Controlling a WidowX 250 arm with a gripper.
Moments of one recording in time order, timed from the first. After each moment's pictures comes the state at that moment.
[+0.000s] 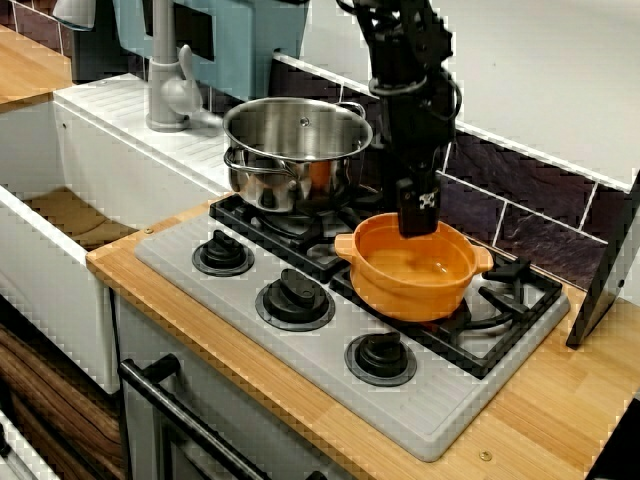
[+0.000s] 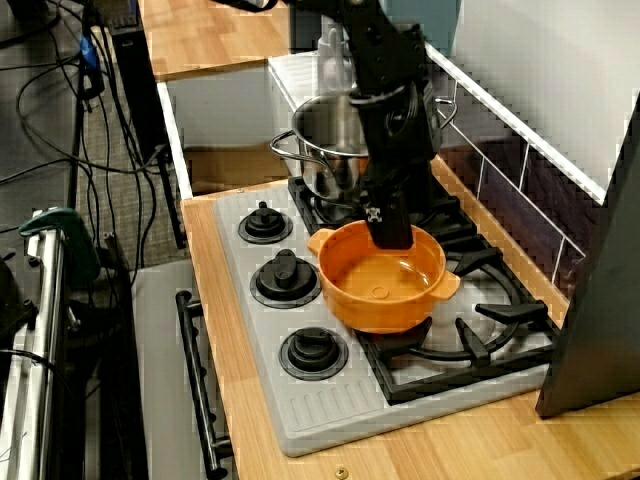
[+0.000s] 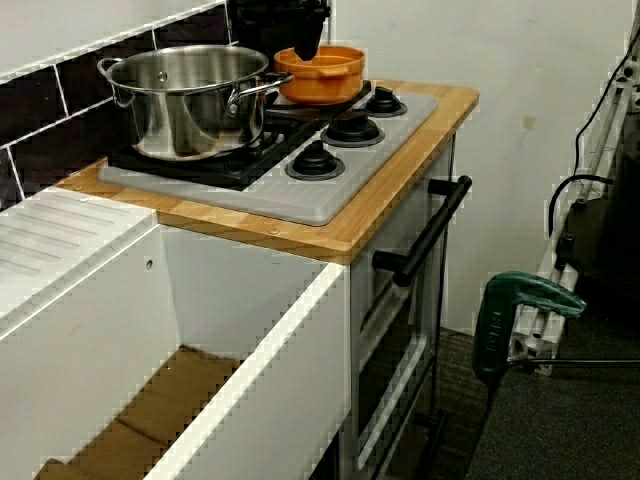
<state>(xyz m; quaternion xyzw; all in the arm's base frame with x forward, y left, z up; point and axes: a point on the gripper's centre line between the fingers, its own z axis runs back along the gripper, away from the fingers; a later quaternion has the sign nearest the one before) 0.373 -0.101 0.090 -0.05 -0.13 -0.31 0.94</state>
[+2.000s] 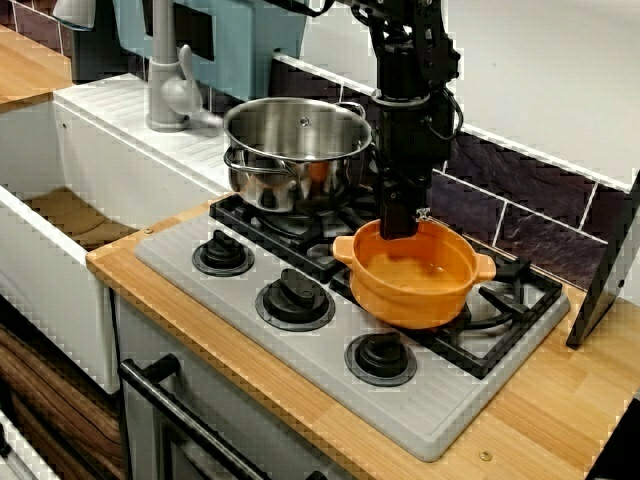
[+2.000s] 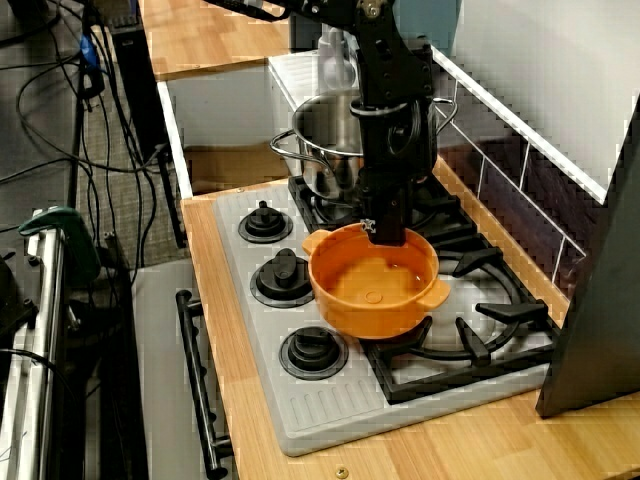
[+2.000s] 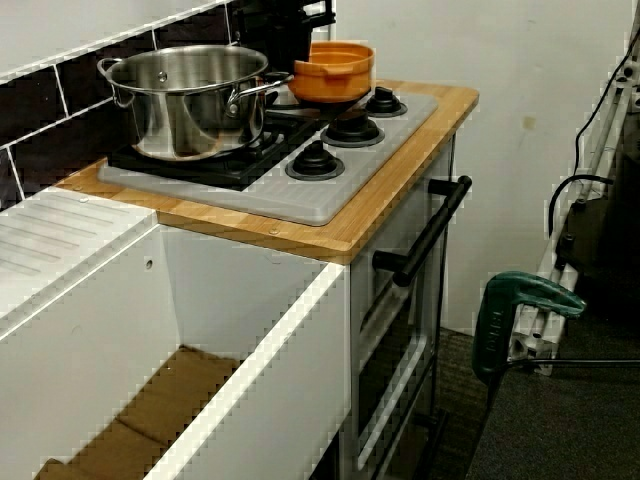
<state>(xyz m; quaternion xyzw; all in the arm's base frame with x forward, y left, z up) 0.365 -0.100 0.084 -0.05 -0.07 -0.29 0.95</state>
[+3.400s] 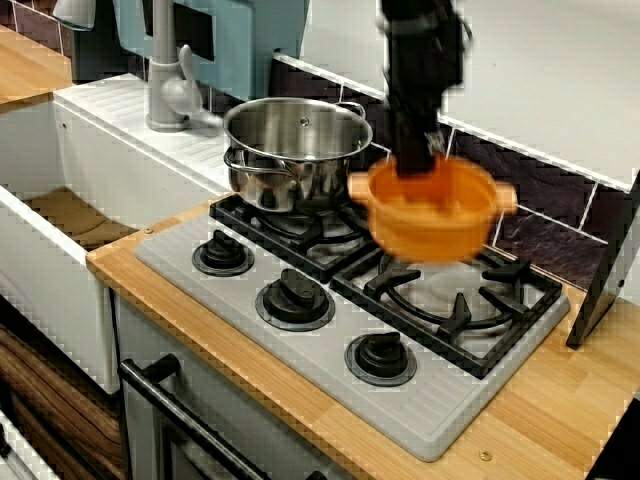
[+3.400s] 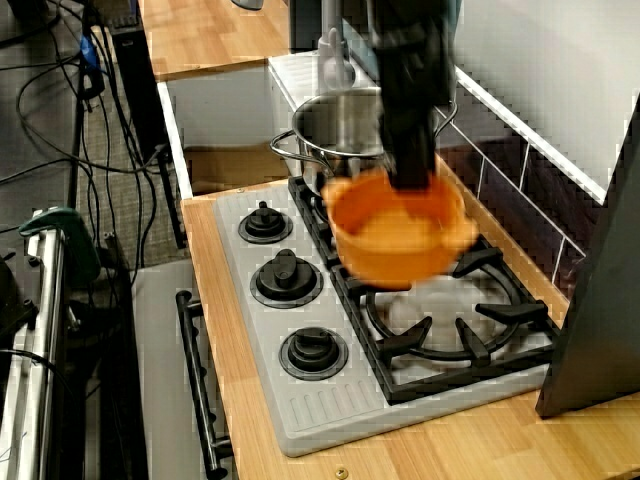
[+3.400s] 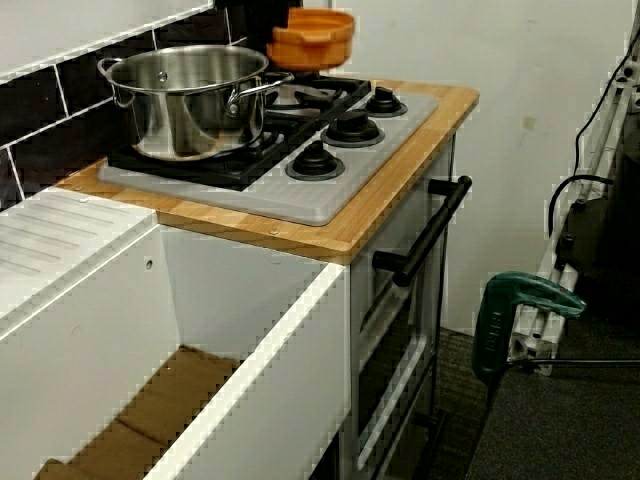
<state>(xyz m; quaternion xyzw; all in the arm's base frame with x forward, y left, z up) 0.385 -0.099 0.111 -0.06 -0.08 -0.31 0.95</state>
